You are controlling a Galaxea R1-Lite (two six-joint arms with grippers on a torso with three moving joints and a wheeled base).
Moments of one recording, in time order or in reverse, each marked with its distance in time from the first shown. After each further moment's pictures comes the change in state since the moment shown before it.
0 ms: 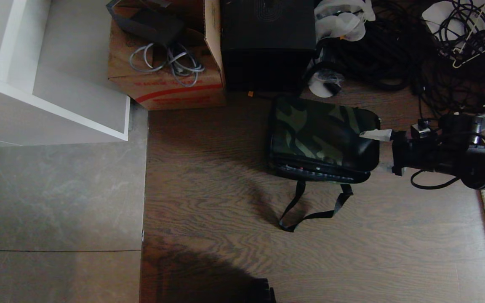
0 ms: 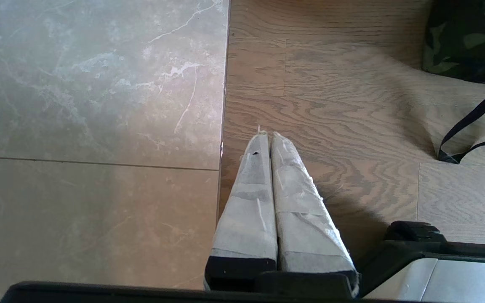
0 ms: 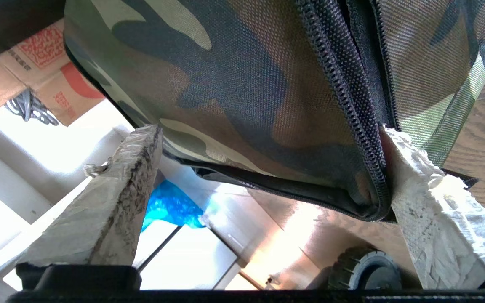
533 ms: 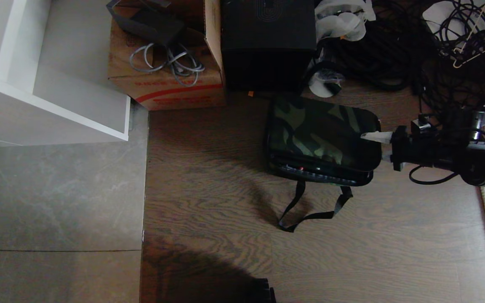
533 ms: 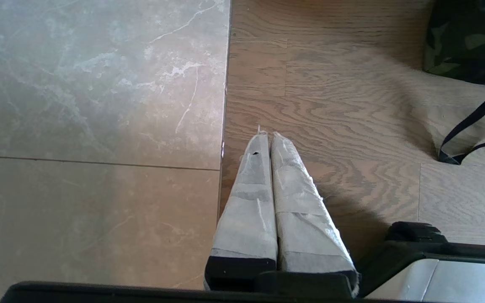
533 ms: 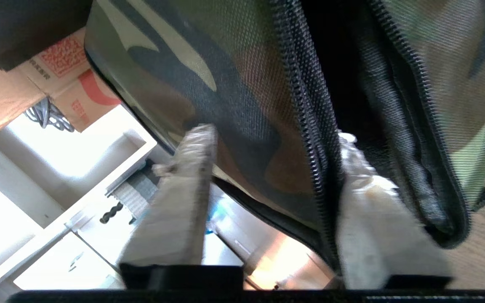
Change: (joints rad) left arm 0.000 0.000 0.000 0.000 0.000 0.000; right arm -0.001 -0.007 -0.024 -0.003 -0.018 0.035
